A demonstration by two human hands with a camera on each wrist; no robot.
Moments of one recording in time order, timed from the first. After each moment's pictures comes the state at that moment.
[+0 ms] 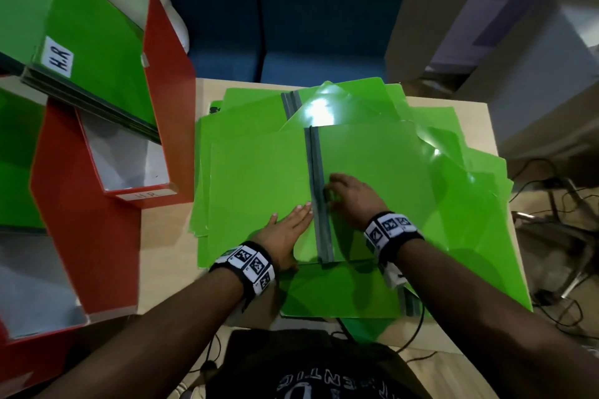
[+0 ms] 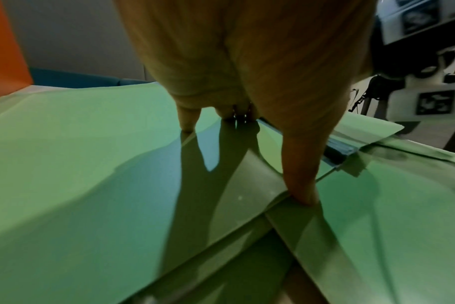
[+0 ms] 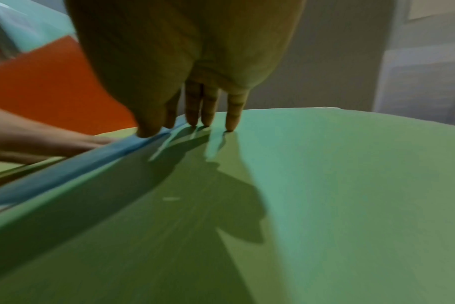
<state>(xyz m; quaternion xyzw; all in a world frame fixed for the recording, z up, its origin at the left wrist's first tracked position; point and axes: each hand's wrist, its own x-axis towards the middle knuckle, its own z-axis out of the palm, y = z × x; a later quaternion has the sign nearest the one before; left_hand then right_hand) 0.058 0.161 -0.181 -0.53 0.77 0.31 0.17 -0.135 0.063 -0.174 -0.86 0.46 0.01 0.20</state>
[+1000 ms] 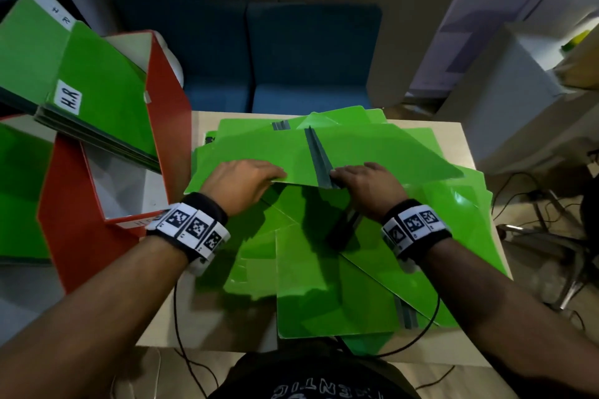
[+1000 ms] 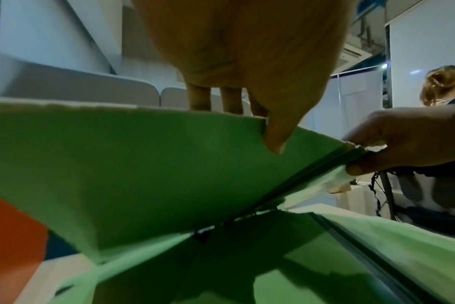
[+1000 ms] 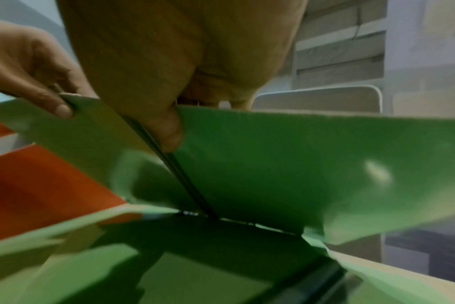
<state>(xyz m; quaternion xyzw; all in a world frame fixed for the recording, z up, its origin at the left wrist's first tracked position) 0.114 0.099 -0.035 -0.54 0.83 0.09 -0.09 -0.153 0.046 -0.079 -0.90 0.42 -0.04 0.05</state>
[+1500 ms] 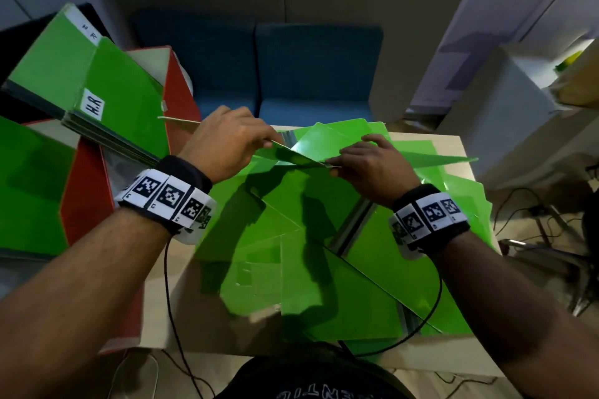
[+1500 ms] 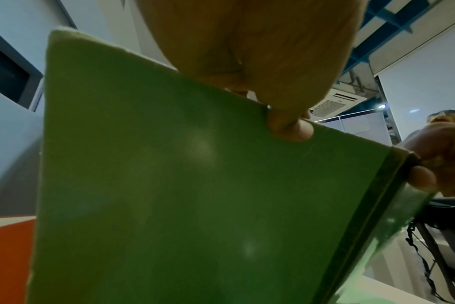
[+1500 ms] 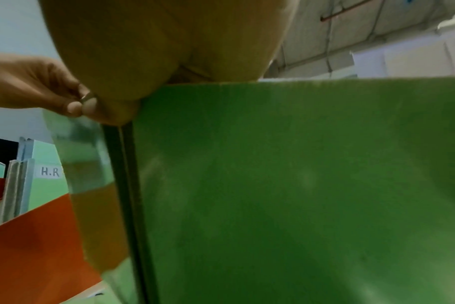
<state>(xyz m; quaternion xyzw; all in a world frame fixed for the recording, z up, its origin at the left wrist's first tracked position) 0.140 0.084 0.032 -0.48 0.86 -0.07 -0.18 -0.139 0.050 -0.011 -0.92 0.34 -0.20 -0.02</state>
